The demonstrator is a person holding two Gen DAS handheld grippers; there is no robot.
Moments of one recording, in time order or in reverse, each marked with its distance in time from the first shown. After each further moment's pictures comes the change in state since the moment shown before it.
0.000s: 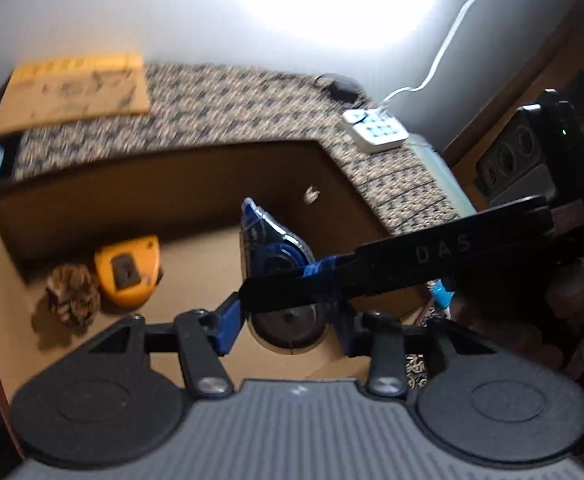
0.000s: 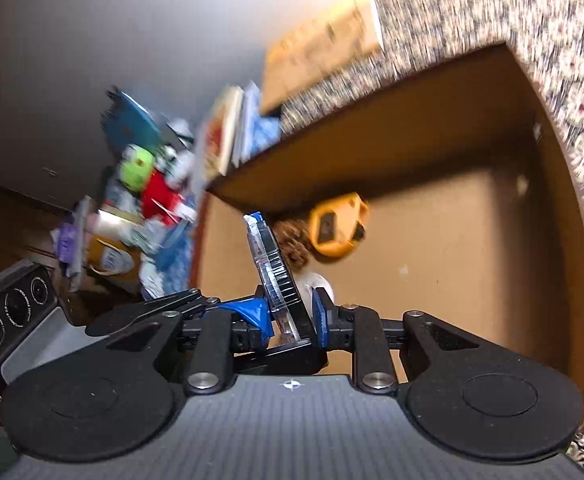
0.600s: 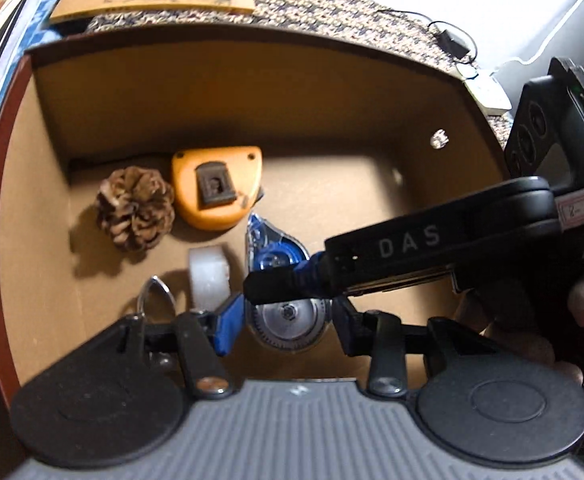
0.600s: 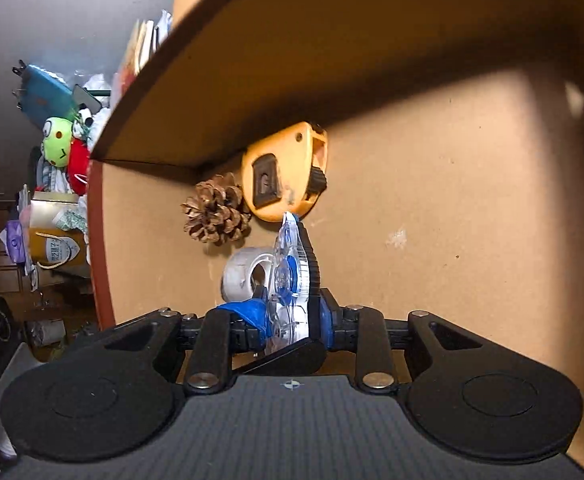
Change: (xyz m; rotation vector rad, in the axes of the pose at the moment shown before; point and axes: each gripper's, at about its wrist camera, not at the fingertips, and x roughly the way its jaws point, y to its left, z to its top) left arm 0.034 0.052 -0.007 -0.178 0.185 0.158; right arm 0.078 -0.016 0.013 0.153 0.214 -0.123
